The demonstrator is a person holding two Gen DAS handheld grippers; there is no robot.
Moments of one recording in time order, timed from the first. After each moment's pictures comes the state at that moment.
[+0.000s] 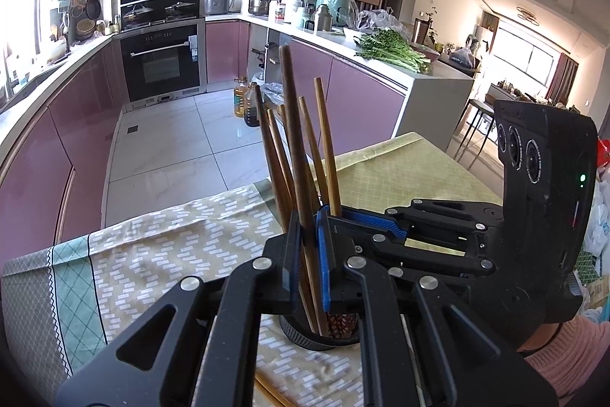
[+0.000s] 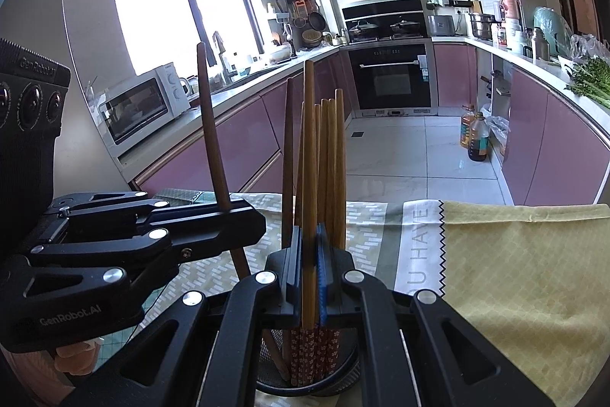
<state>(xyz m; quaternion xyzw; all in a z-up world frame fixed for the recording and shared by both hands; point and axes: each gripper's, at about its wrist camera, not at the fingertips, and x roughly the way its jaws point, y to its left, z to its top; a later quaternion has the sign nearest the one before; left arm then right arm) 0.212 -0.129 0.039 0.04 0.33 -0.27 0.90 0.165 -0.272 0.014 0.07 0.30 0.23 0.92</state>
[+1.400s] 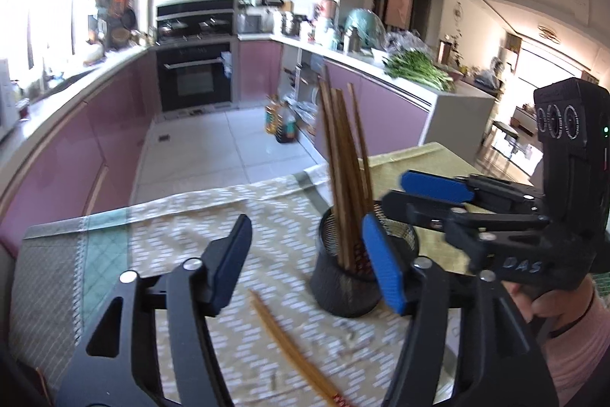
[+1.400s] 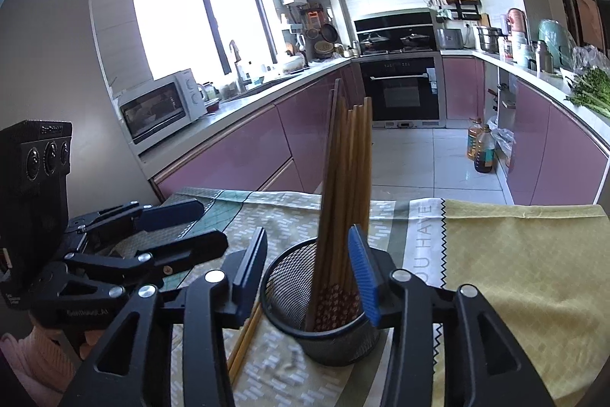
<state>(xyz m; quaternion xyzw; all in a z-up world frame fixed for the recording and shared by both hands) 0.161 -0.083 0.012 0.03 0.28 -0.20 0.94 0.117 -0.280 0.024 0.06 0.28 0.25 0.93</state>
